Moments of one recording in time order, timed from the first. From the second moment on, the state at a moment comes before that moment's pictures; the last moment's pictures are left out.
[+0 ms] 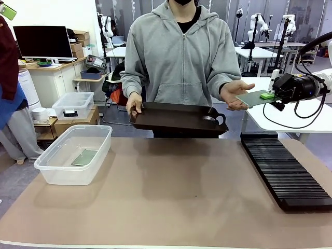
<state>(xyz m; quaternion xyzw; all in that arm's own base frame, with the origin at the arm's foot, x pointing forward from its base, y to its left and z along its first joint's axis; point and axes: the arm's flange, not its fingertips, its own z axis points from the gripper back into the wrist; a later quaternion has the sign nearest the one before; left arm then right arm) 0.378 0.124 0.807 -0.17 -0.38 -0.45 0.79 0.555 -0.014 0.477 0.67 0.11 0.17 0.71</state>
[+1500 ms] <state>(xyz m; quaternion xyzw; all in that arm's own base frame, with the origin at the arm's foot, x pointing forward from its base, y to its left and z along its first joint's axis) 0.378 0.124 0.807 -0.17 -0.38 -0.45 0.79 0.541 -0.038 0.500 0.66 0.04 0.22 0.71</state>
